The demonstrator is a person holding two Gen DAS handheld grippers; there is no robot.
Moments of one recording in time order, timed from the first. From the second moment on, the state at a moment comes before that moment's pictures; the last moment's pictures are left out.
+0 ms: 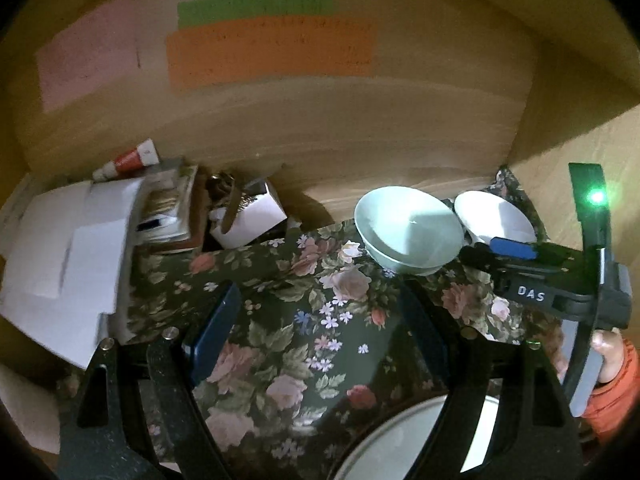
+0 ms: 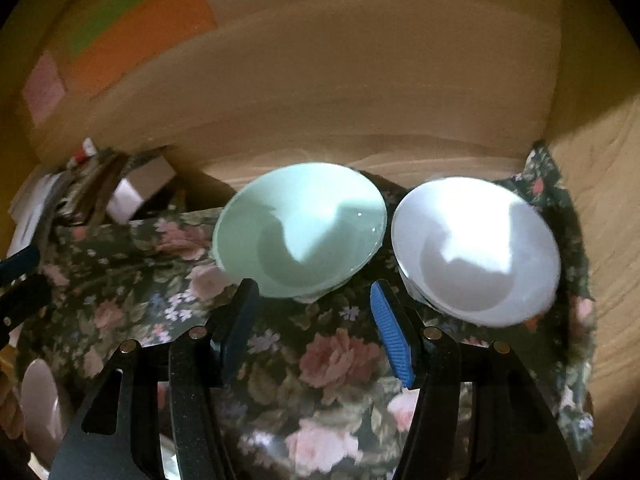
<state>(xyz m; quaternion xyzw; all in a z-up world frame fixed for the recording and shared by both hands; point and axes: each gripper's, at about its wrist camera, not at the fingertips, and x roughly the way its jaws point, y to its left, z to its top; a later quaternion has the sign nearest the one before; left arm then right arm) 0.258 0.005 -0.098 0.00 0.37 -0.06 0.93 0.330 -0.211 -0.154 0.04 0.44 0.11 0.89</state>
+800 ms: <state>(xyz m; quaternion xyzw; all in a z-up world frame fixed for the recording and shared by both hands) 0.310 0.011 -0.141 -0.03 0.43 -0.06 0.90 0.380 -0.199 -0.205 0.04 0.50 0.11 0.86</state>
